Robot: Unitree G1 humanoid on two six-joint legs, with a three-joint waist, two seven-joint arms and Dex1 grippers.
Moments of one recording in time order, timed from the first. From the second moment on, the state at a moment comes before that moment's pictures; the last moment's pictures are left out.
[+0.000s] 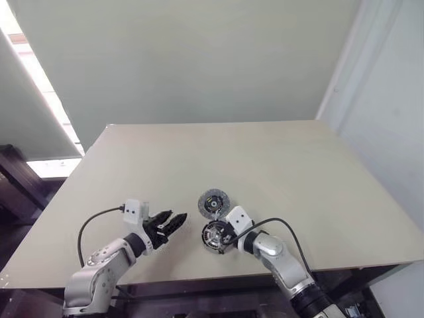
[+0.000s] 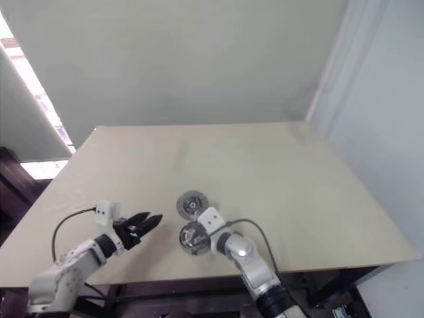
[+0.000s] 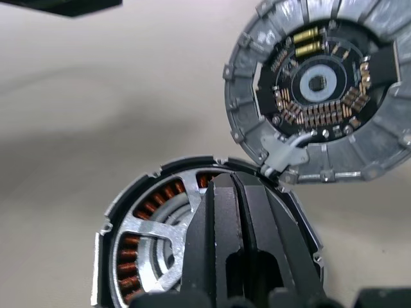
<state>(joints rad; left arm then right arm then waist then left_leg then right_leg) 0.05 0.42 0.20 -0.19 -0.61 0.61 -0.56 -0.20 -0.03 0.41 0.21 -0.02 0.15 0.49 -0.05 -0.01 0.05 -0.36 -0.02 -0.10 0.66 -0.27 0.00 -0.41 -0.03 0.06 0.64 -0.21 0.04</state>
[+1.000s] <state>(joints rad) 0.06 0.39 0.15 -0.14 -0.55 0.58 -0.60 -0.19 -0.14 0.38 0.06 0.00 0.29 0.58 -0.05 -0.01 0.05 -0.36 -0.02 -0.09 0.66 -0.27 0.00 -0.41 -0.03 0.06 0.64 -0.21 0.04</state>
